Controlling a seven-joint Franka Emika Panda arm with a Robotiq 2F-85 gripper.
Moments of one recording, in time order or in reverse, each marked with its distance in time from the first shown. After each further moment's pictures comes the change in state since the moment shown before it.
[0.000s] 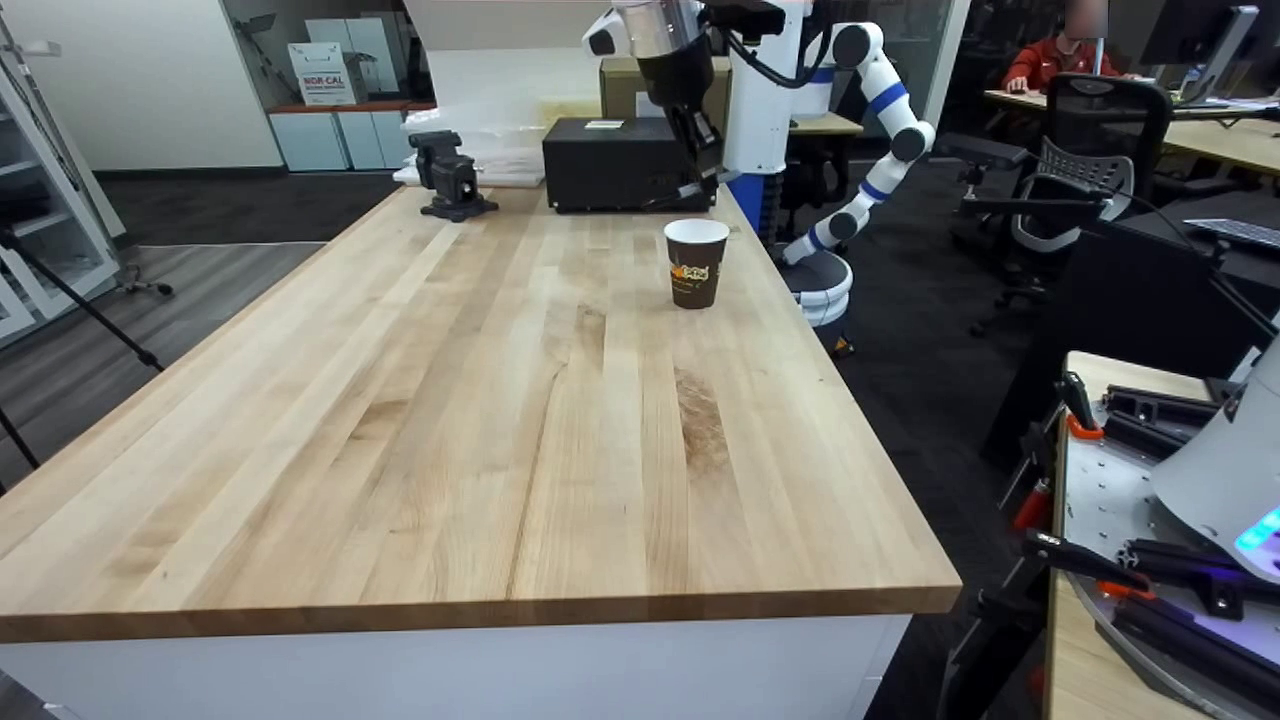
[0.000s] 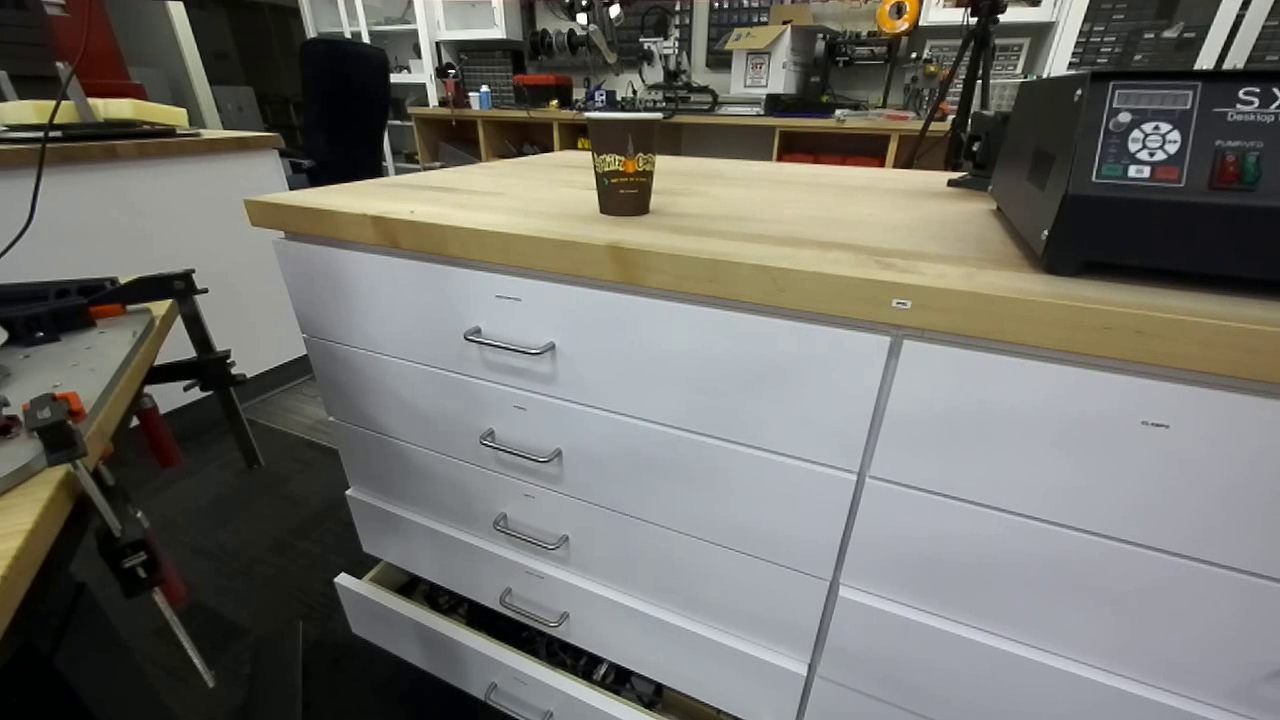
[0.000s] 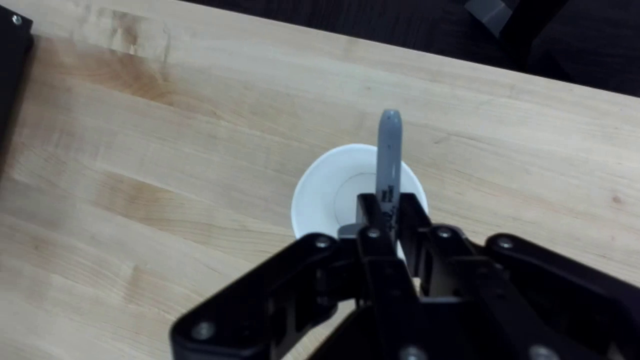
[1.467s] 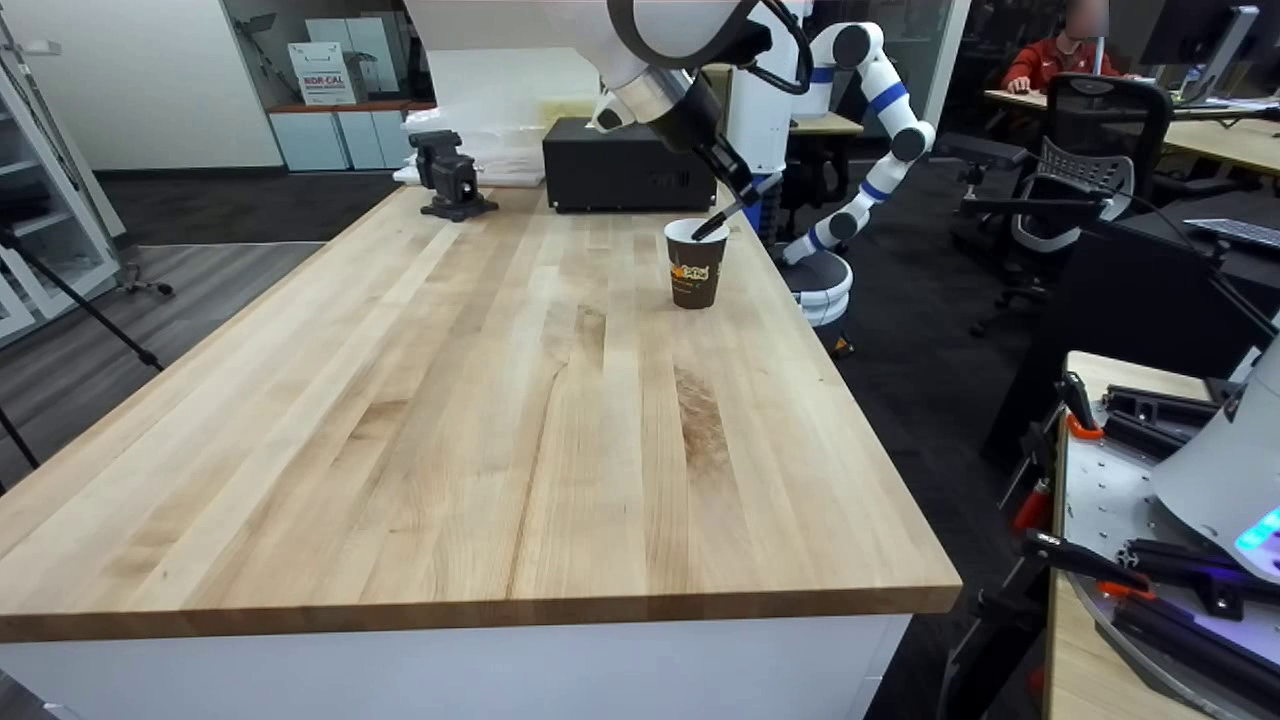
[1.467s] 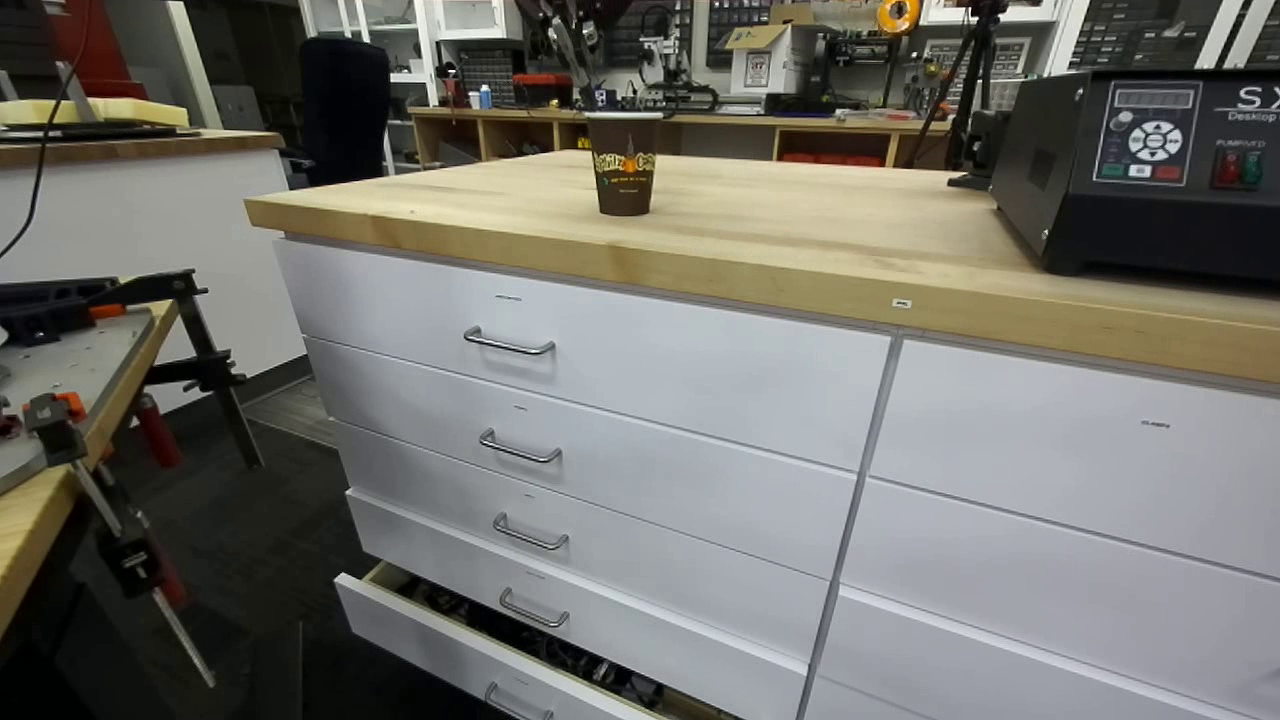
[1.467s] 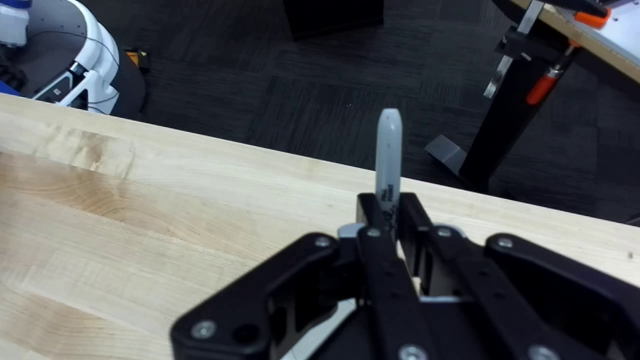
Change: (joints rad) arm 0.044 0.154 0.020 0.131 -0.124 -0.351 0.039
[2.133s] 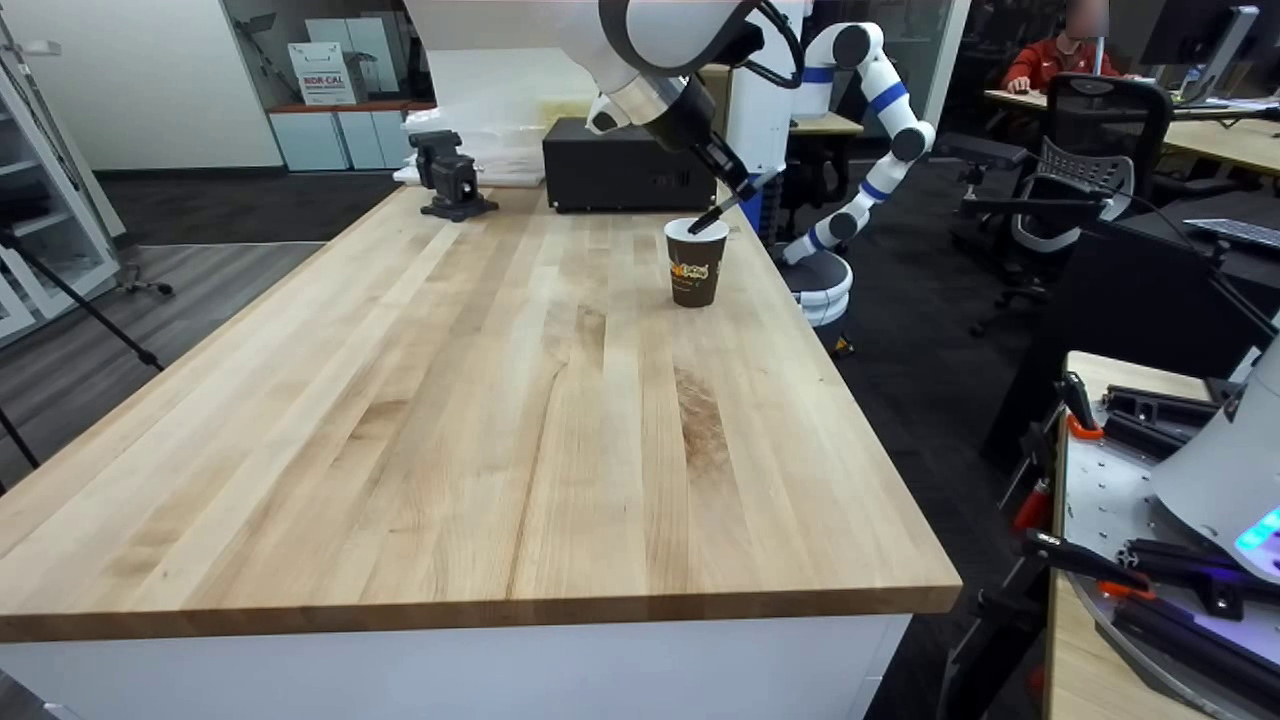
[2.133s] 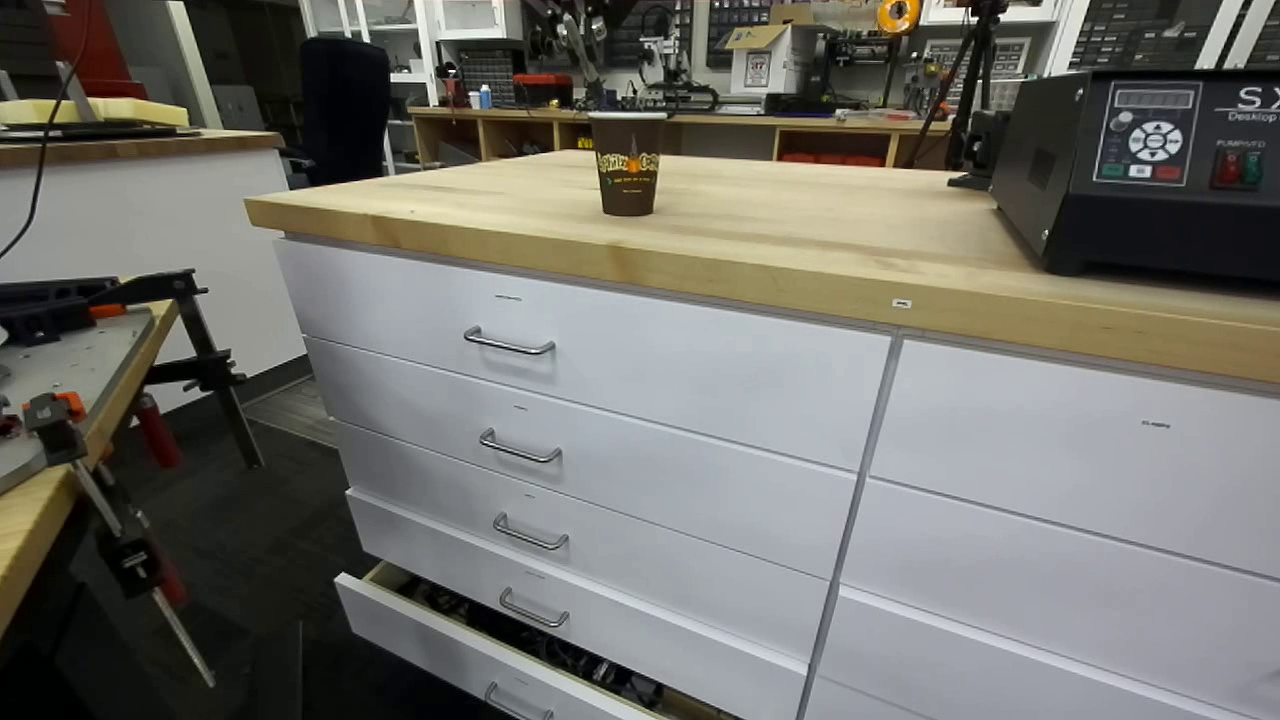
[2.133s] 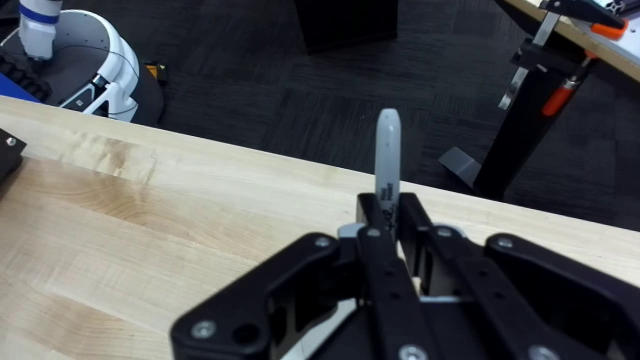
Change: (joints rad) arm 0.008 0.027 0.002 0.037 -0.044 -0.027 0.000
